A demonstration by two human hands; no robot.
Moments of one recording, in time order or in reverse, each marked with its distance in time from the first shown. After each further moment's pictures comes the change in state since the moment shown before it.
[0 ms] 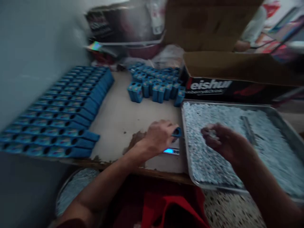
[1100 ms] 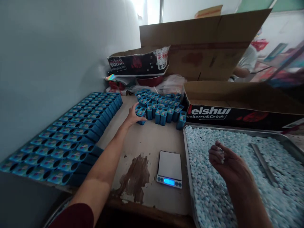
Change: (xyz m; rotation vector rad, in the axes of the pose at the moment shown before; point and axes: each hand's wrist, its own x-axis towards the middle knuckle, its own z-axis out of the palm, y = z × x) left_hand 0.093 -0.244 -0.035 -0.164 0.543 -0.544; right_hand 0.062 0.003 -0.018 0.668 0.076 0.016
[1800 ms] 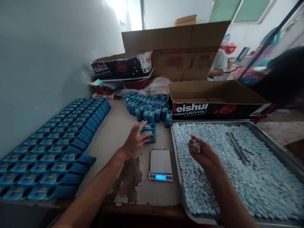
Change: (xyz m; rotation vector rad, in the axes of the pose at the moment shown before) left_hand -0.118 0.036 0.025 0.031 -0.196 0.734; right_hand 0.003 0.016 0.007 0.039 -0.022 0.089
